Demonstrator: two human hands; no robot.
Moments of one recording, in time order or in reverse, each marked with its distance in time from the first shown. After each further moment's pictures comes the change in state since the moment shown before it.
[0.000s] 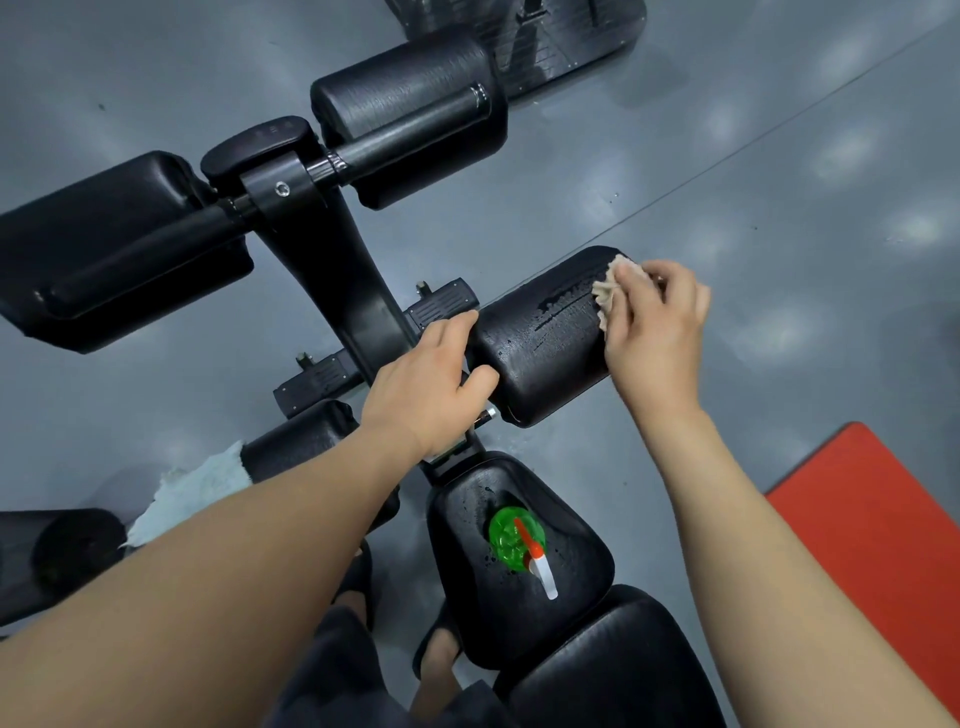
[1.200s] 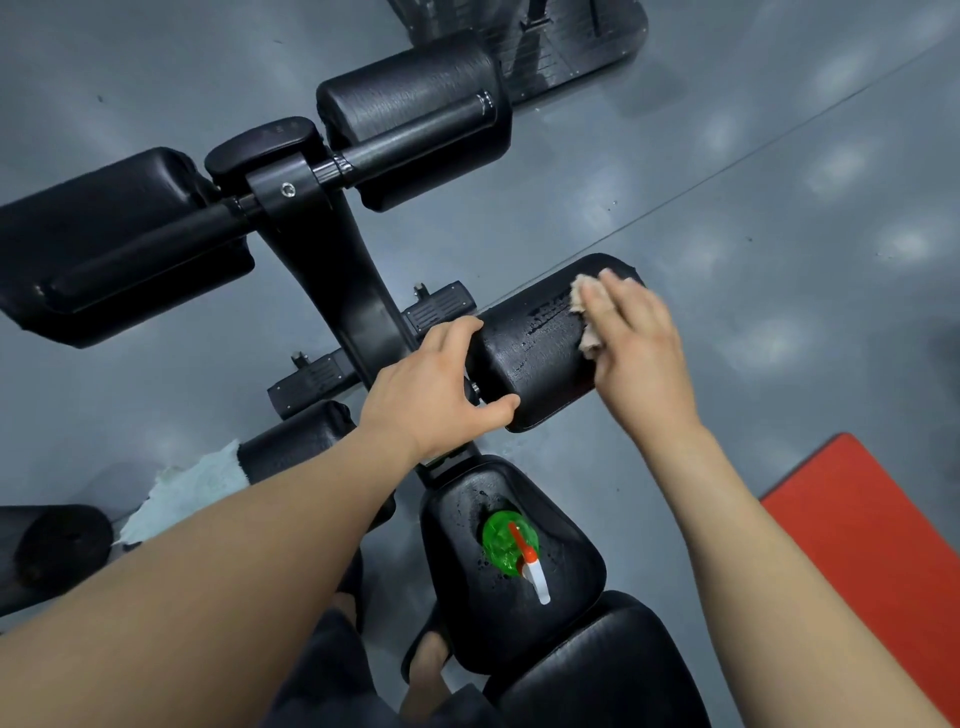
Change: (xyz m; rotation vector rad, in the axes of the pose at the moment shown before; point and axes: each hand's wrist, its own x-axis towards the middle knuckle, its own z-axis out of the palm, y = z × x) left_hand -0.001 -0.002 0.001 0.069 0.012 0.034; right_hand -0.007 0.005 -0.006 -0.105 -0.262 -0.211
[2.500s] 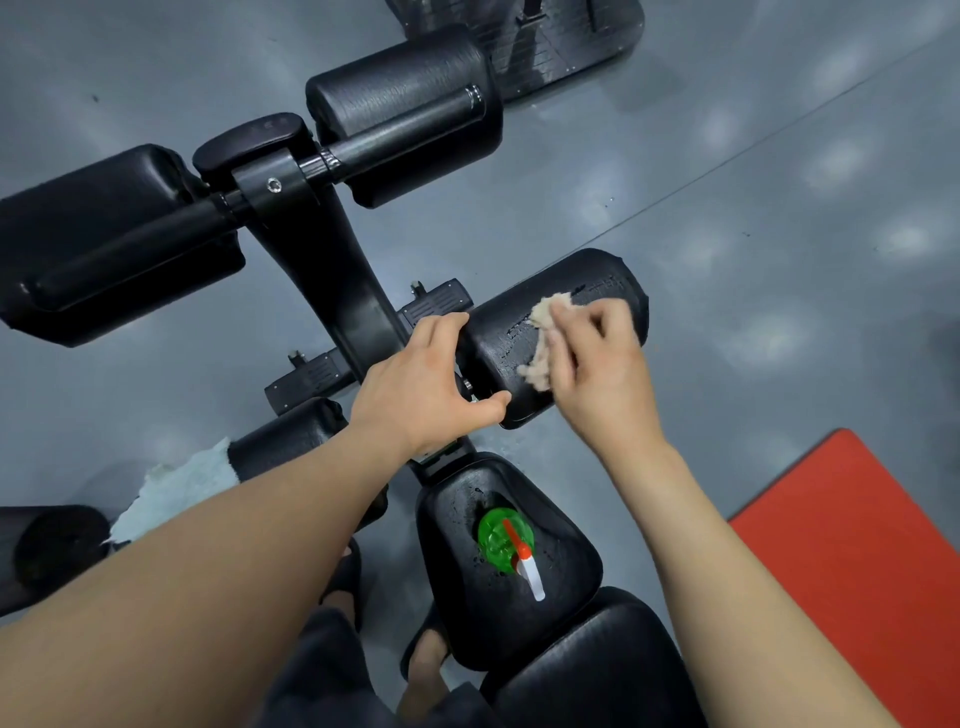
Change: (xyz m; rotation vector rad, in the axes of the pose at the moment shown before) left_hand 0.000 0.003 0.001 0.028 0.020 -0.021; right_hand -0.017 -0.036 0.002 0.272 0.089 0.035
